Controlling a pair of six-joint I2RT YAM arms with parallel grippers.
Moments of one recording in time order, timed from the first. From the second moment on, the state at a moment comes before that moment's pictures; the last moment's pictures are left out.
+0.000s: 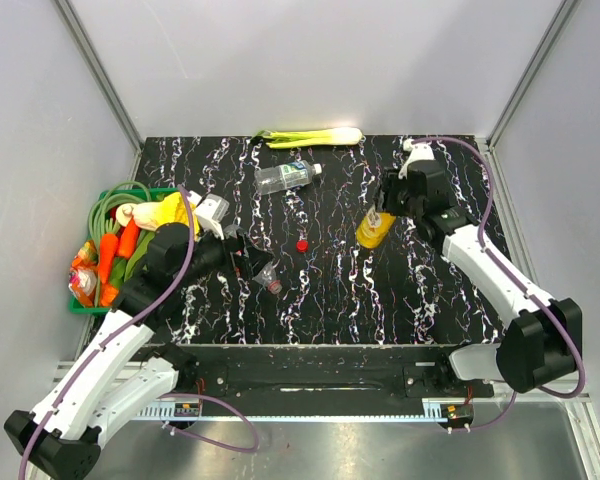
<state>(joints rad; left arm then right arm) -0.48 0.73 0.77 -0.37 0.30 -0.36 0.35 1.33 1.05 -0.24 0.12 0.28</state>
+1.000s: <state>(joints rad) -0.48 0.87 0.80 -0.21 0.69 -0.33 0.56 1.51 1.37 -0.11 -0.88 0.56</state>
